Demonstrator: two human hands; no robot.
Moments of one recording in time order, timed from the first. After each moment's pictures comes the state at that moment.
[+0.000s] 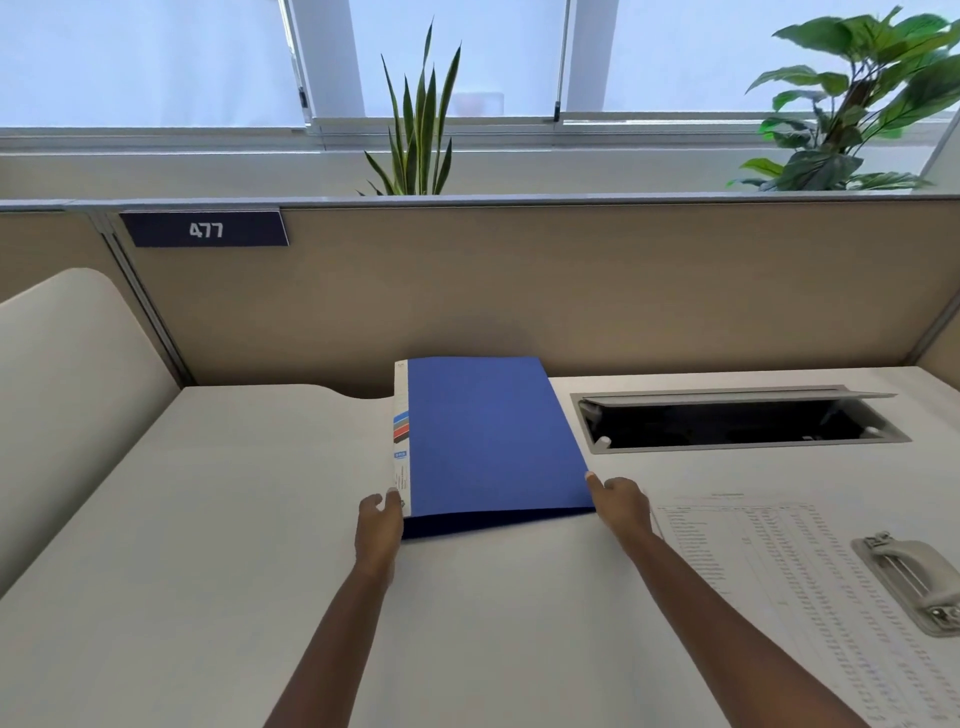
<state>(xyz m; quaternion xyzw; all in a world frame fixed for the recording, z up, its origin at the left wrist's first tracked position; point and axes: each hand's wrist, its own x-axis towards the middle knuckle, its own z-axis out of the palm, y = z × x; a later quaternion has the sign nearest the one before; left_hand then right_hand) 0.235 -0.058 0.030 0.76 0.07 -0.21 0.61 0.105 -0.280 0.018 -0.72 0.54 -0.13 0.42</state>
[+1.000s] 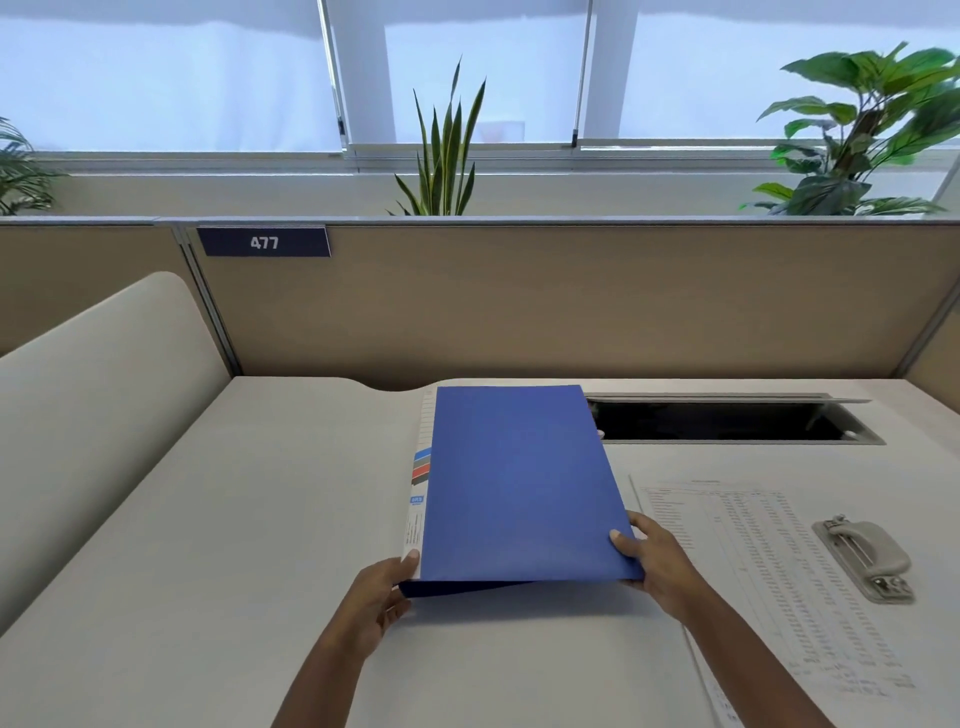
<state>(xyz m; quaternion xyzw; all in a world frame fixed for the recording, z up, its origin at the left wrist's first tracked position) 0.136 0.034 0.043 0.65 0.03 -0.37 0.66 -0.011 -0.232 0.043 -0.58 0.41 -0.12 0.69</state>
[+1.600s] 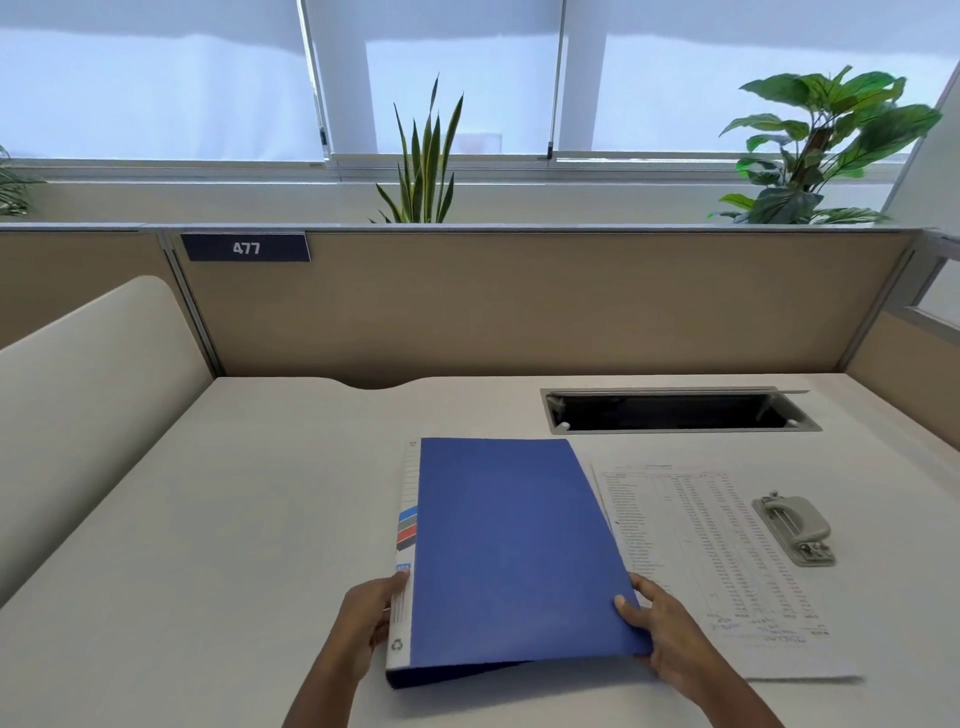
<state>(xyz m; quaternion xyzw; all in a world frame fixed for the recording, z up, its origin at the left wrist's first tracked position) 0.079 0.036 0.041 0.71 0.05 -0.35 0.62 -0.107 -0.205 0.019 -0.53 0.42 -0.10 0.73</state>
